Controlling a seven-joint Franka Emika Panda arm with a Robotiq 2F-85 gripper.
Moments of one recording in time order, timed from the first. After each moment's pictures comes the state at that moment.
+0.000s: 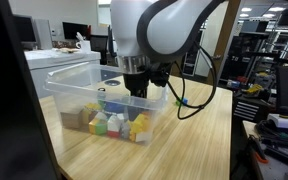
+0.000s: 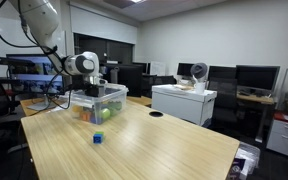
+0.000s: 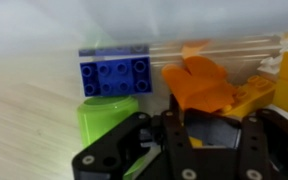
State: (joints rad) arm 0.13 0.33 0.01 -2.14 -0.23 2.34 0.16
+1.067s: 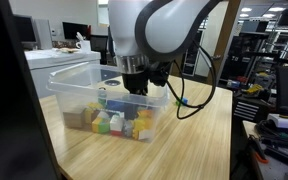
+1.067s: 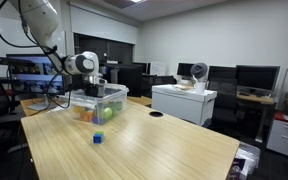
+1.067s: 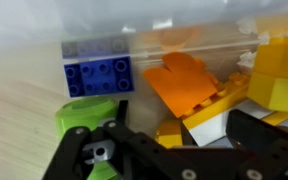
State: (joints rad) arm 0.14 0.33 0.02 -2.13 -0.23 2.32 0.16
